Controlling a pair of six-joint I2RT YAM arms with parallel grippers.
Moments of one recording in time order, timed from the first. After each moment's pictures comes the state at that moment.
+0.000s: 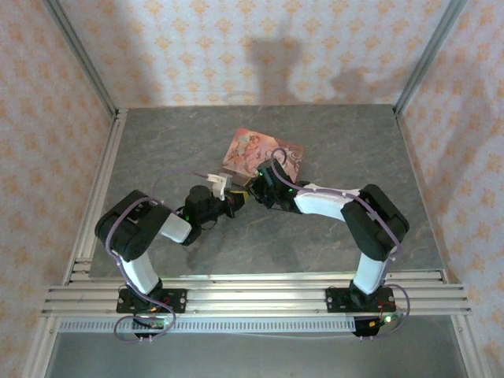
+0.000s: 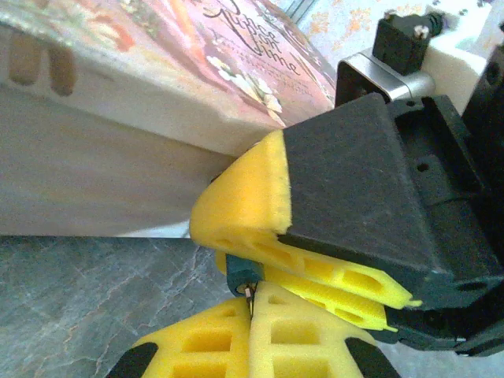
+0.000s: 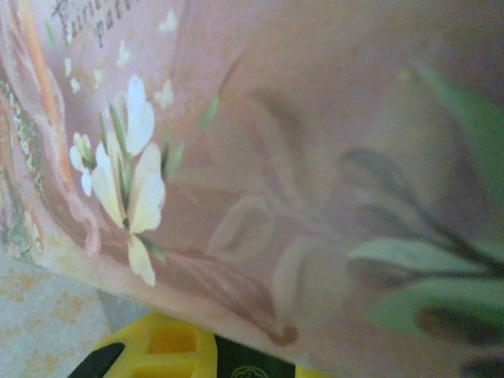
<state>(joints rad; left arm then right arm) -0.49 1.73 0.44 0.99 0.34 -0.45 0.72 1.77 1.01 0.03 -0.10 1.38</state>
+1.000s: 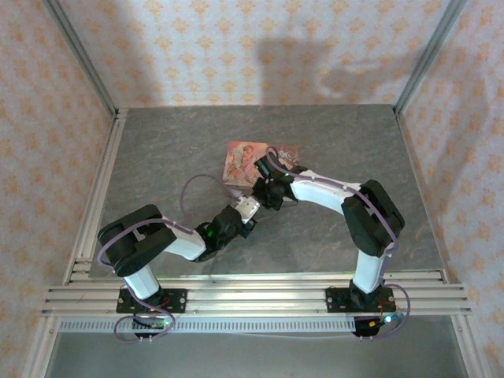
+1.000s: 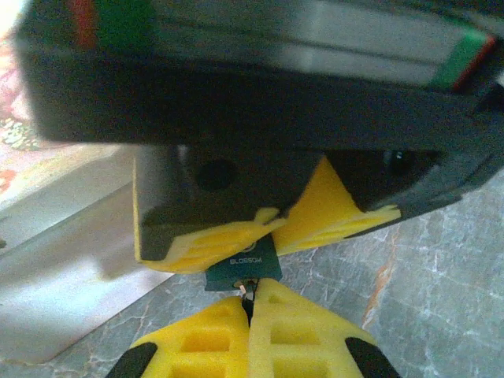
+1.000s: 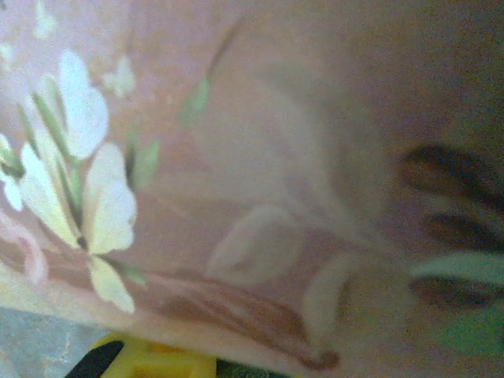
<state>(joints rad) -0.85 1.70 0.45 0.81 -0.29 0.03 0.70 1.82 1.21 -0.48 -0.20 1.13</state>
